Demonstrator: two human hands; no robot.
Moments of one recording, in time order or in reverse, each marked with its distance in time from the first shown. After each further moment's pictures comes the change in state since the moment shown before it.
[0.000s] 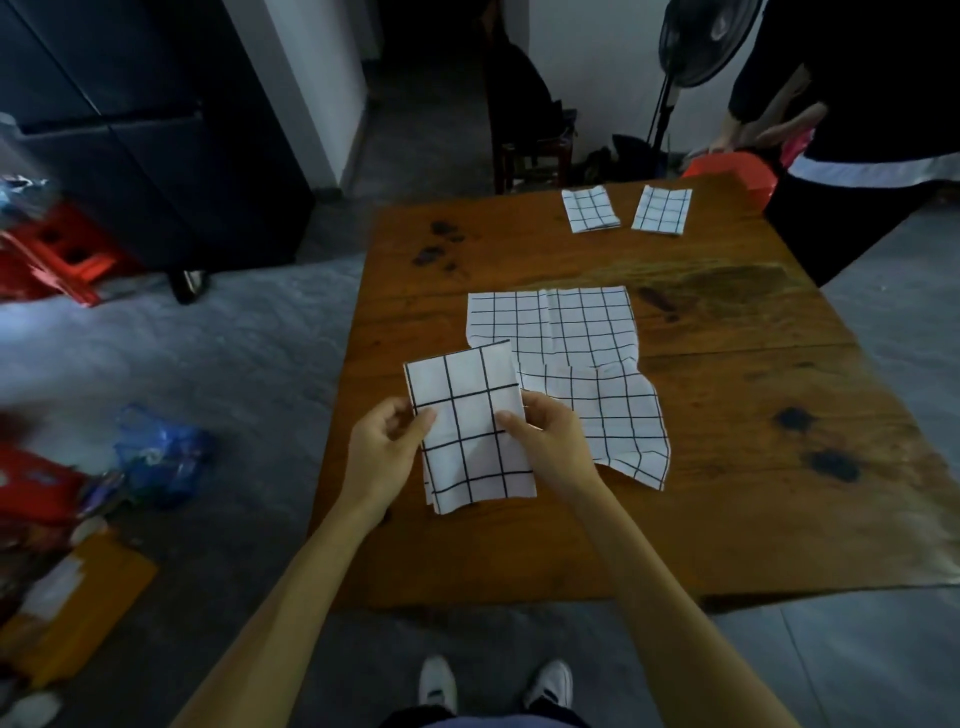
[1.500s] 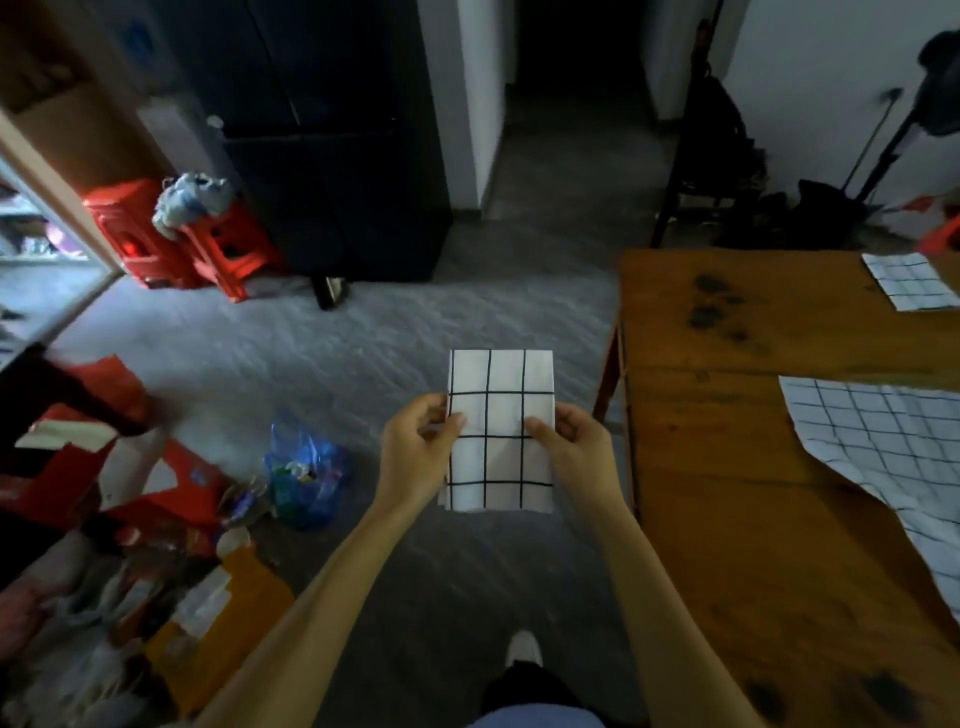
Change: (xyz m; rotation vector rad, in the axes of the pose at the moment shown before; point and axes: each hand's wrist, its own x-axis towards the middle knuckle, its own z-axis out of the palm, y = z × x) left_hand 0.187 -0.167 -0.405 -0.004 0.246 0.084; right_hand 0.164 -0.038 0.477 0.074 0.000 -0.013
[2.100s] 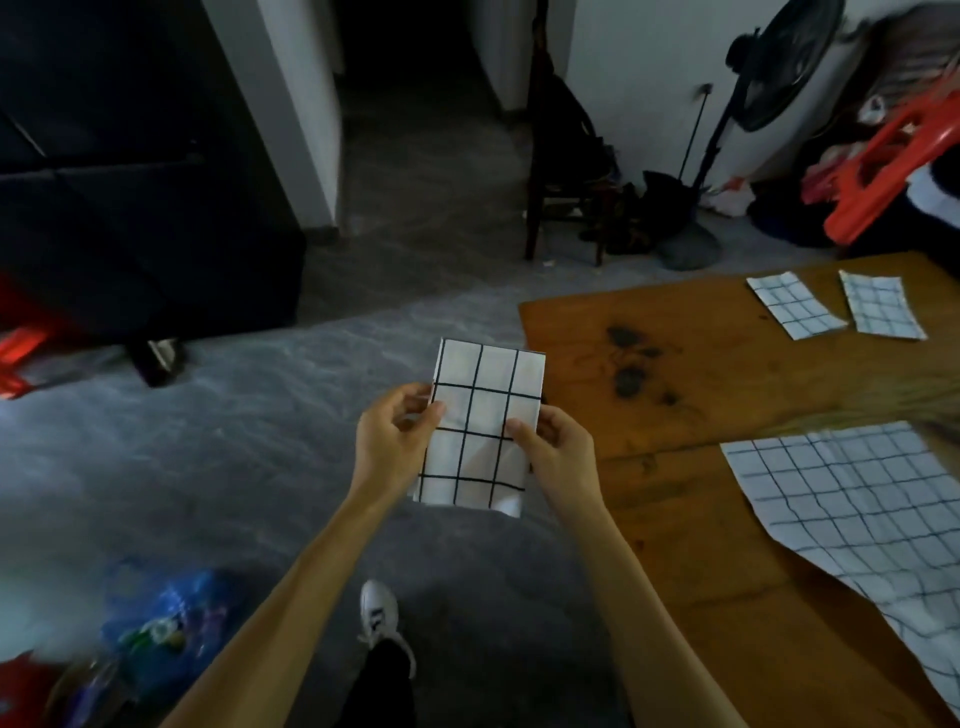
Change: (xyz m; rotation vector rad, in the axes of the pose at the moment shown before) left_hand 0.290 0.020 0.124 -0.086 -0.255 0.045; right_hand 0.240 -0.044 -0.035 -0.059 0.334 -0.002
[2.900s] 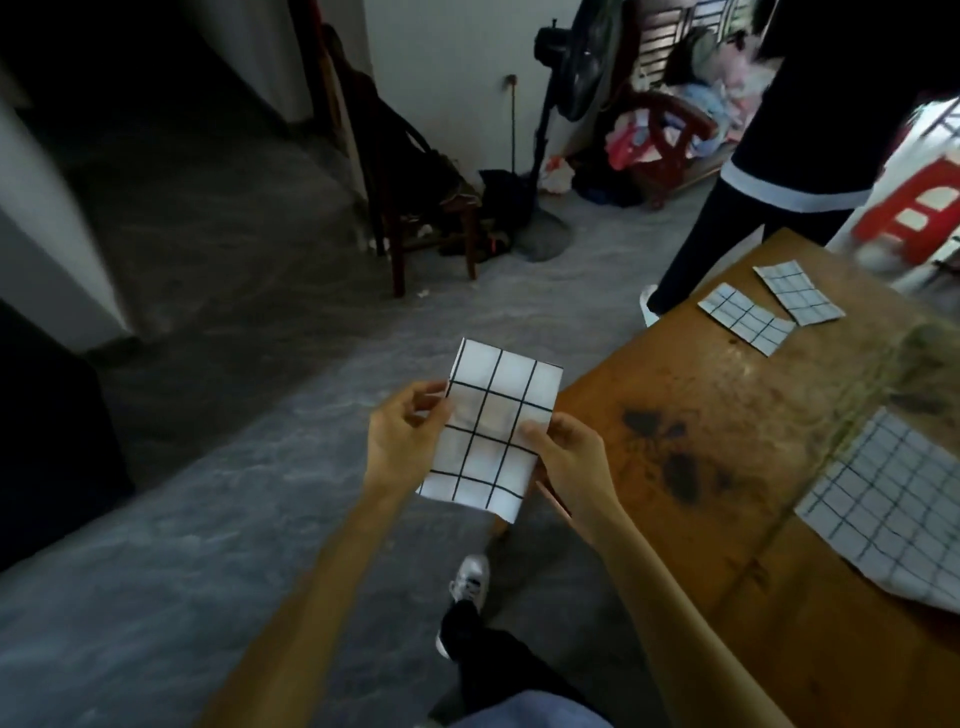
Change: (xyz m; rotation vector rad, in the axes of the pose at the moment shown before) left_hand 0.410 -0.016 0.039 -0.096 -0.479 0.079; right_hand 0.296 -0.053 0.126 -0.013 0.477 0.110
